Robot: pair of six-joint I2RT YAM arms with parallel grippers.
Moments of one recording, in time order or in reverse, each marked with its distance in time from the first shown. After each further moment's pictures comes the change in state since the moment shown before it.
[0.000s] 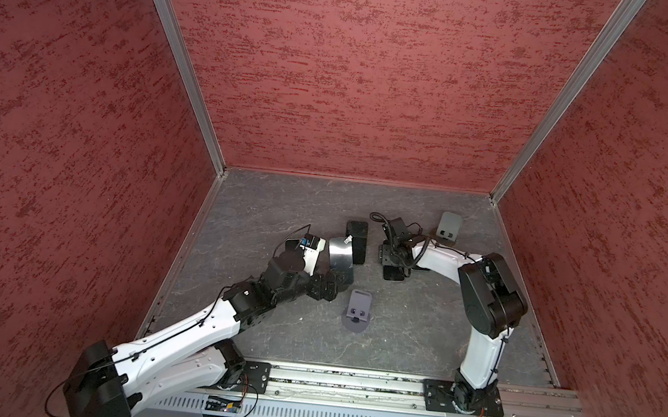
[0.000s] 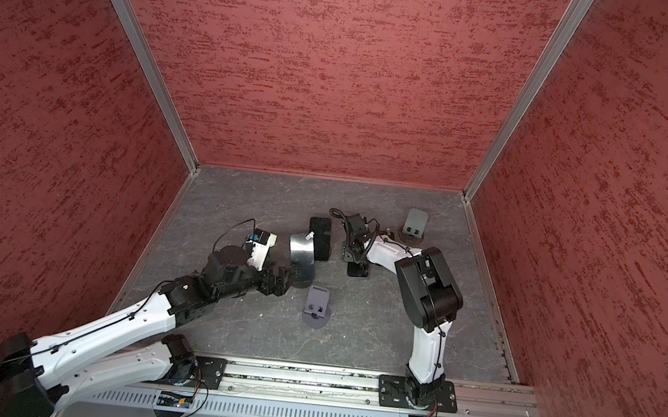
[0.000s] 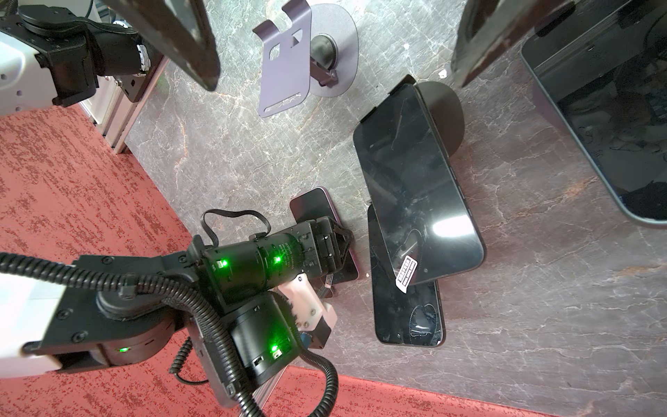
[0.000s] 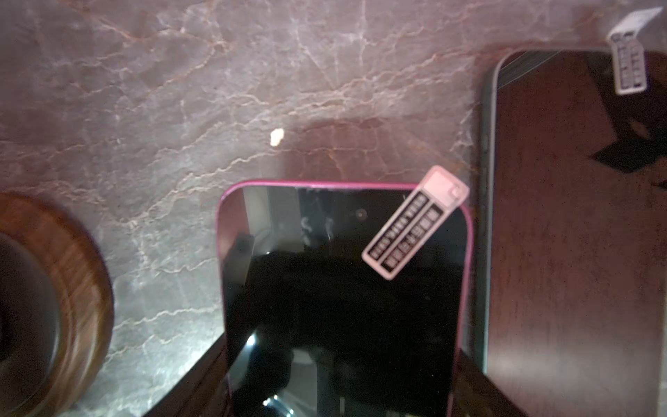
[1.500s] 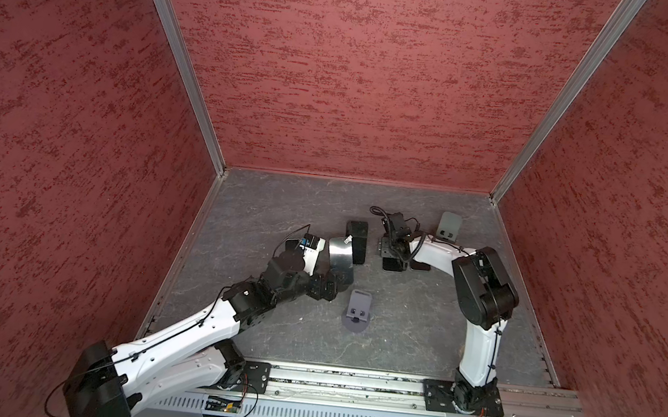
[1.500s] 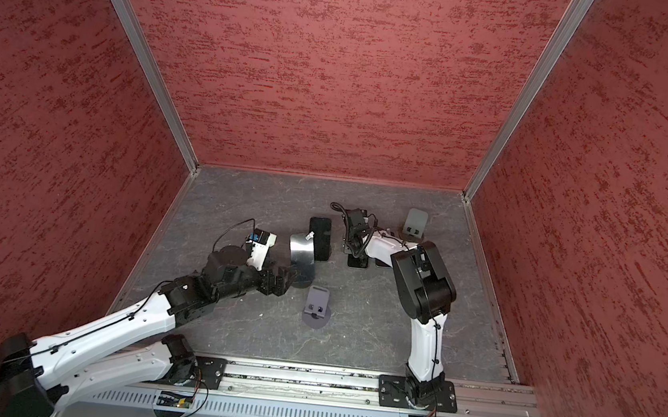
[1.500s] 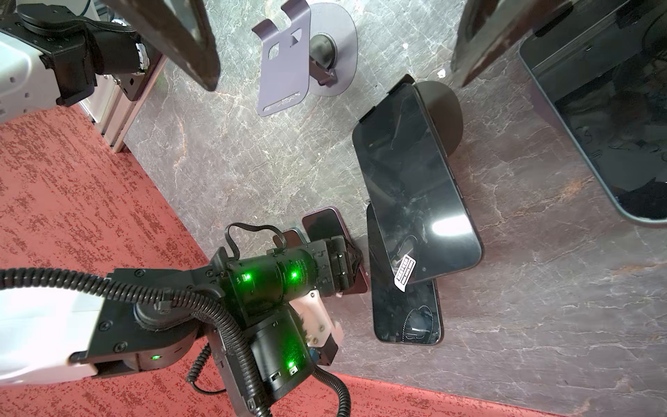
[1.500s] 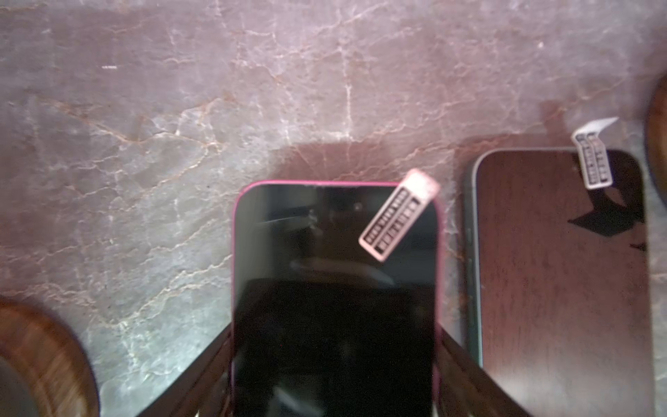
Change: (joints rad) left arm 0.000 -0.002 0.000 -0.001 -0.005 0.000; right arm -0.021 0.073 0.067 0.069 0.053 -0.020
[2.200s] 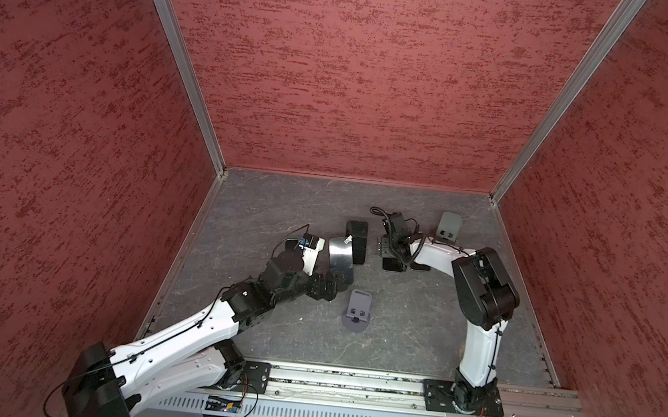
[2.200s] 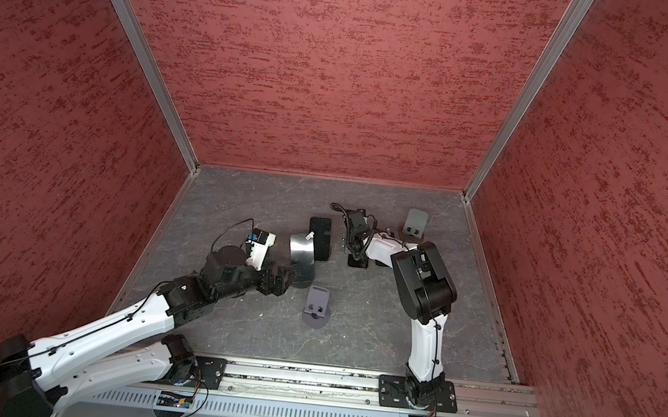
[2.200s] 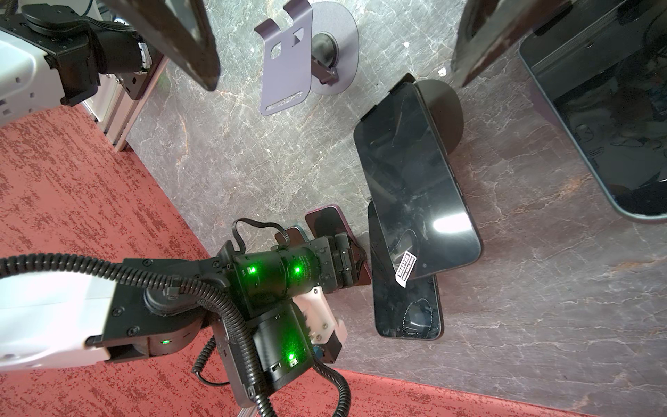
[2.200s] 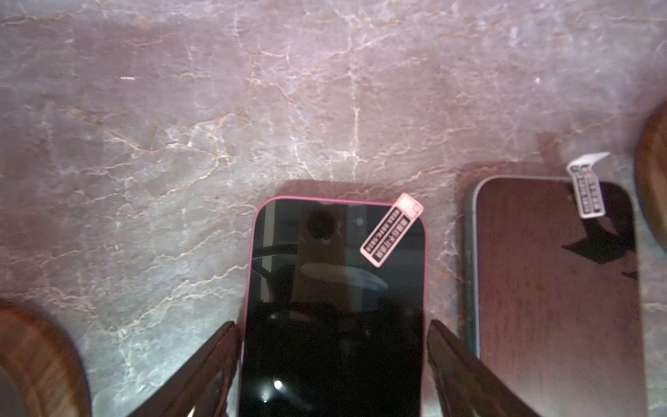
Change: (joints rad) left arm 0.000 -0.011 0.000 -0.001 0.000 0.000; right arm -0.002 -0.006 -0.031 0.068 0.010 -0.061
